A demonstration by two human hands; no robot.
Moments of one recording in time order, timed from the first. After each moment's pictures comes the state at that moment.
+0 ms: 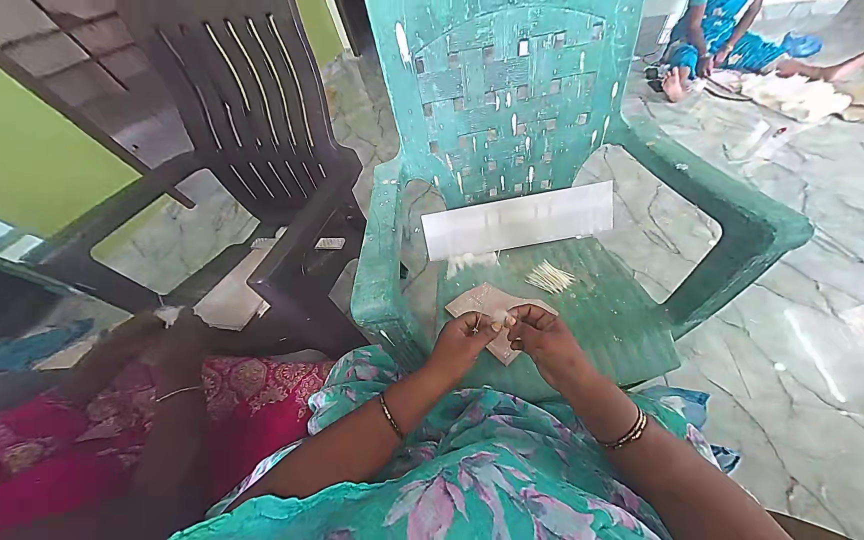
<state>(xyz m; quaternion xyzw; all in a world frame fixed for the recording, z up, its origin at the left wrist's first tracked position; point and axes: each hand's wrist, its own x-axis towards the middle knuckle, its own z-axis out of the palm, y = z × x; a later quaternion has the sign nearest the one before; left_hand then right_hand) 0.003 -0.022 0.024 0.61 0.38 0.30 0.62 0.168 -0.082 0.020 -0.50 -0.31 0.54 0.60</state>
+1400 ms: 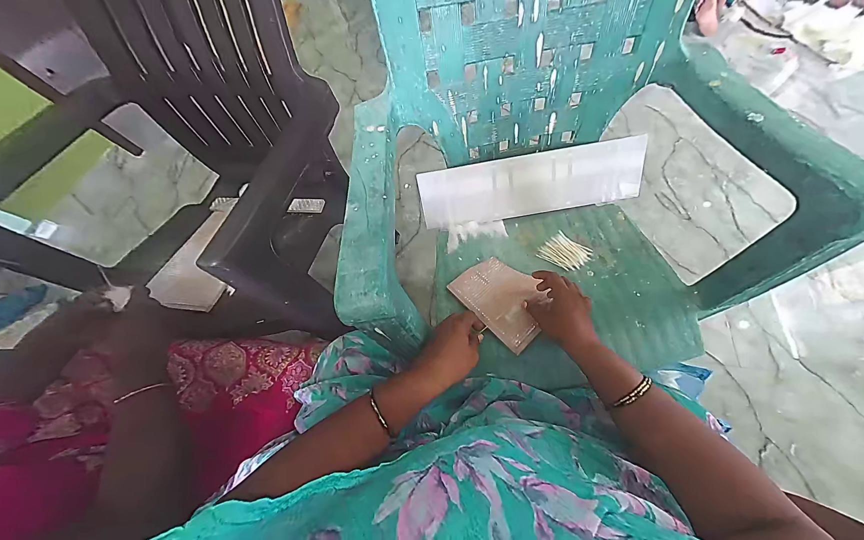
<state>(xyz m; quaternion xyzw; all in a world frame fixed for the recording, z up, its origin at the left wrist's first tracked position) -0.010 0.004 0.008 0.79 0.47 -0.05 0.40 0.202 -0.040 -0.030 -0.78 -0.52 0.22 0.26</state>
